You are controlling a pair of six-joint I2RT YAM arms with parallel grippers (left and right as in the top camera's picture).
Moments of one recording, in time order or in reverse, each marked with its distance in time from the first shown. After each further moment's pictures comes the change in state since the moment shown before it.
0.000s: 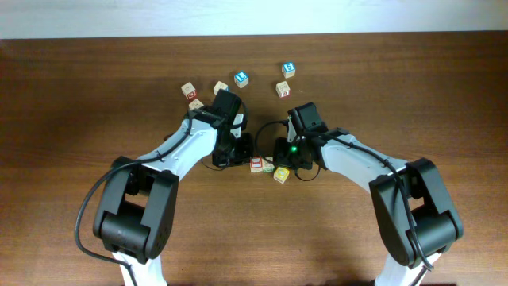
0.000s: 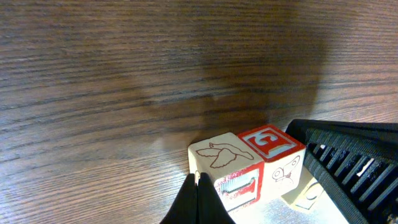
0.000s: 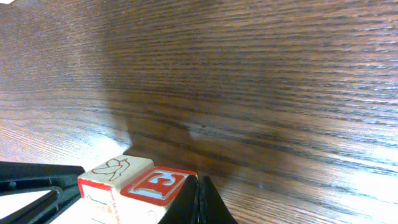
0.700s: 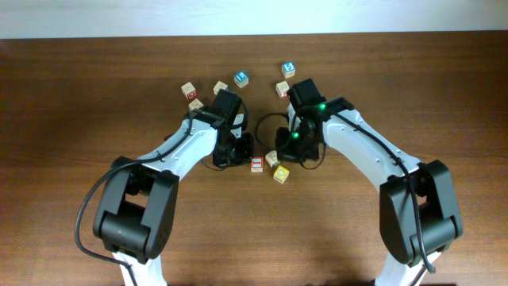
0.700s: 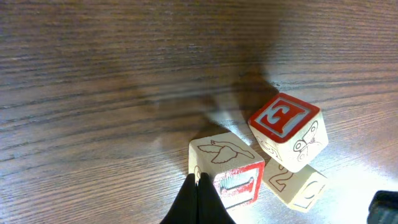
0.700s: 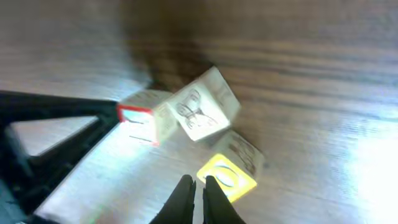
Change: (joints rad) left arm 0.001 0.000 0.000 0.001 0.006 0.000; right arm -0.013 0.008 0.299 -0.542 -0.008 -0.081
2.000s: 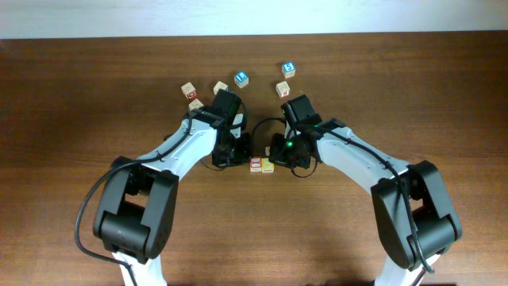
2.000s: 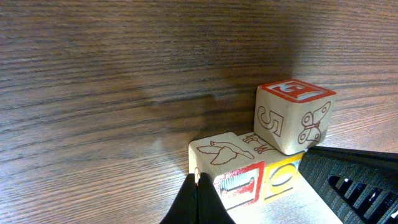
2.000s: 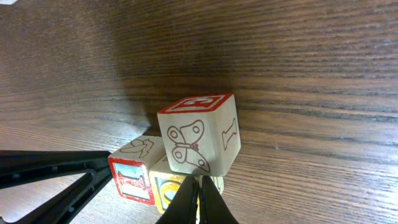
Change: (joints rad) left arm 0.000 0.000 0.000 -0.002 -0.007 0.000; right arm 0.043 -0.012 -0.189 0.354 0.036 0.168
